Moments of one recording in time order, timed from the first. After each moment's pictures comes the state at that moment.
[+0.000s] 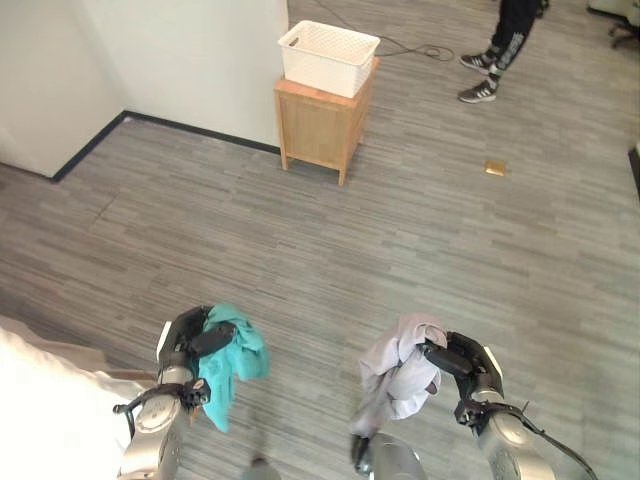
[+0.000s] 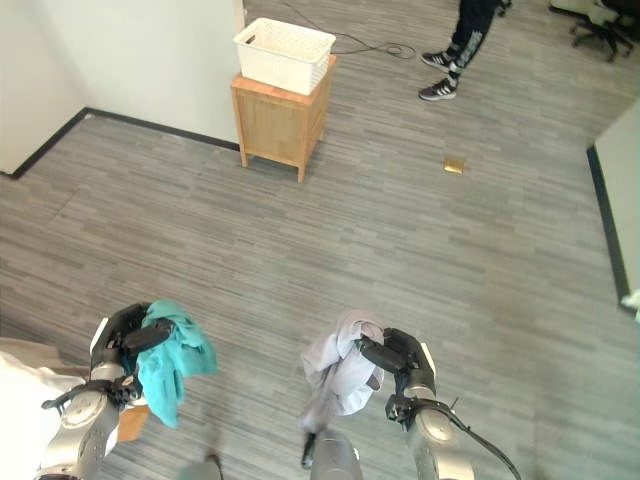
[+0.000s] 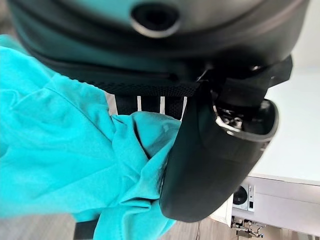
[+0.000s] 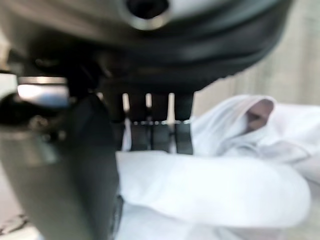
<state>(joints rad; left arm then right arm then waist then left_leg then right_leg) 0.07 0.33 0.04 0.23 -0.43 -0.04 0.07 0.10 -0.35 -0.04 0.33 0.50 -0.02 -0.05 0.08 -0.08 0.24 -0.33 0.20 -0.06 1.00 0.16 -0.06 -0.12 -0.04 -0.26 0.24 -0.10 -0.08</state>
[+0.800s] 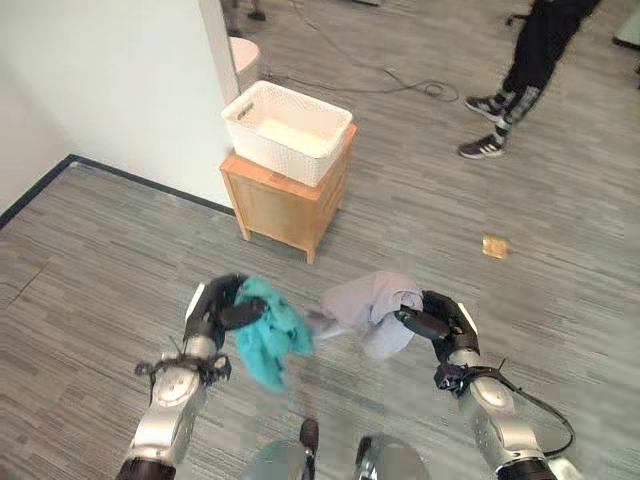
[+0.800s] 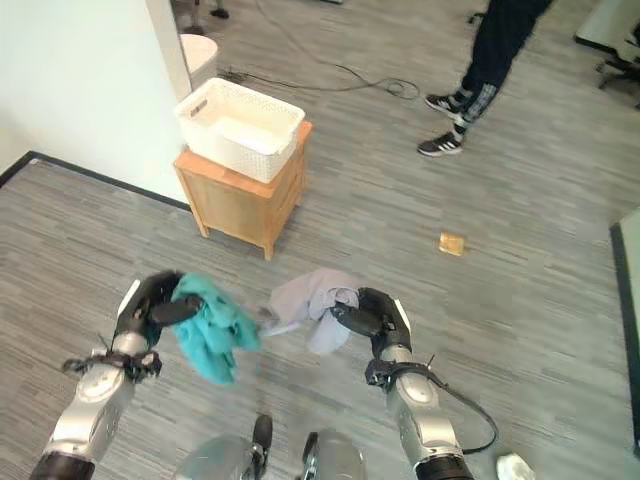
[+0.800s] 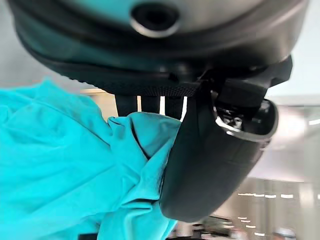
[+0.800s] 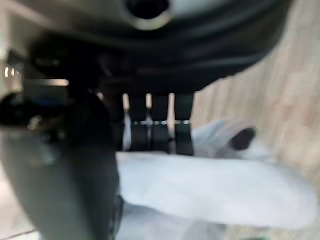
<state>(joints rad) -0.04 0.40 -0.06 0.06 -0.39 -0.06 0.00 0.03 -0.34 0.05 0.25 0.48 -0.04 -0.01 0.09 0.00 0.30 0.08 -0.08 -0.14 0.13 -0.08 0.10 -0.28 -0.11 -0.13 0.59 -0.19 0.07</state>
